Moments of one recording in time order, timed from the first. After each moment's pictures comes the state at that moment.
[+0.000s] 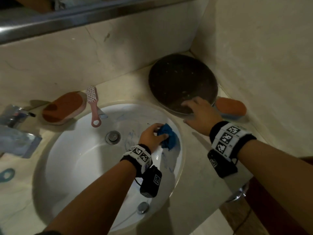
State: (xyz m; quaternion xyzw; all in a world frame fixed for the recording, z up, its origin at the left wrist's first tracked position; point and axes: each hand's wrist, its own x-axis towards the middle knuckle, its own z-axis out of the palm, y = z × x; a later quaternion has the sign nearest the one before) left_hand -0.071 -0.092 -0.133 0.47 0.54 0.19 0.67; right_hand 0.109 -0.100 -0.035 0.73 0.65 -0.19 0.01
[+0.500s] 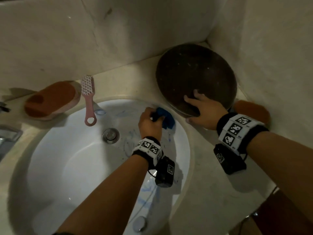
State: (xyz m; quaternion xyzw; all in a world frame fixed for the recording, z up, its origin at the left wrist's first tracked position) left_hand -0.048 -0.047 -0.179 0.46 0.64 0.38 0.49; right_hand 0.122 -0.048 -0.076 0.70 0.66 -0.24 0.14
